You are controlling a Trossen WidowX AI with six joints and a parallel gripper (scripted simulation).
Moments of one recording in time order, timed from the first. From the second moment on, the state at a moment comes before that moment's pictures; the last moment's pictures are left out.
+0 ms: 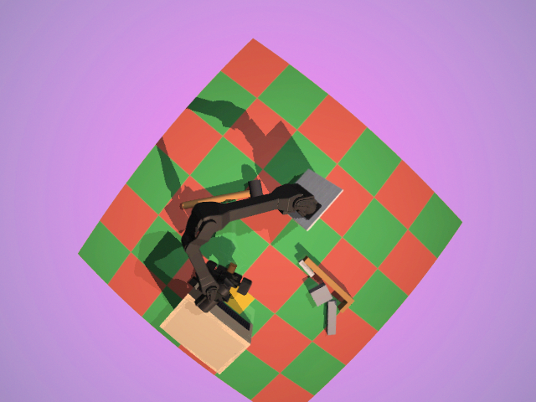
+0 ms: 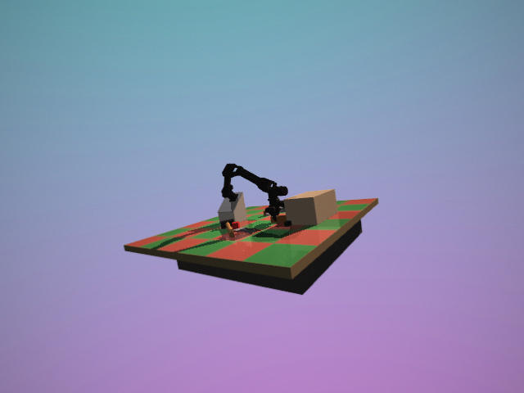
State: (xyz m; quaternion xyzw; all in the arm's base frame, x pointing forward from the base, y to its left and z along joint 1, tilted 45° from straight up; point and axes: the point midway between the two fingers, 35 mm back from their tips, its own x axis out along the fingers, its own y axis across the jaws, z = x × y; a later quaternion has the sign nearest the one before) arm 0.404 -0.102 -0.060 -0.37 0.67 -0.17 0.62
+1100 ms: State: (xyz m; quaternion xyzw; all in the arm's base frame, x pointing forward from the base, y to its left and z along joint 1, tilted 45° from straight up) arm 0.424 -0.095 -0.066 -0.37 0.67 -0.17 0.62
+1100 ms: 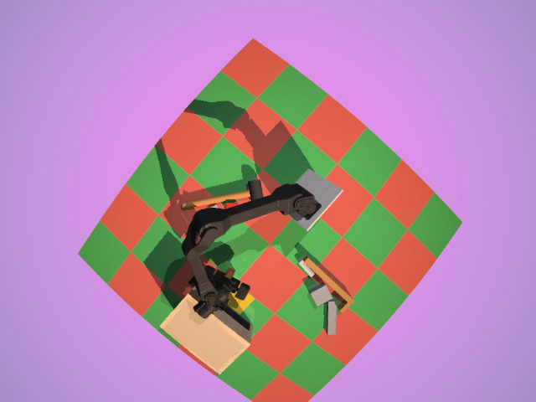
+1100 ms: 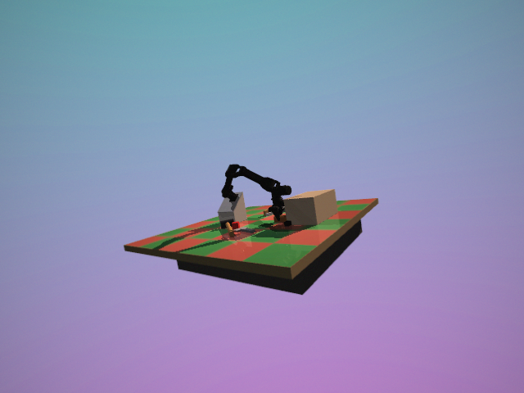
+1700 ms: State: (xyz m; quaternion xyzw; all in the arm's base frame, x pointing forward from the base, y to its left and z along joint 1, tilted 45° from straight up) arm 0.422 -0.085 -0.075 -0.37 0.67 -0.17 0.62
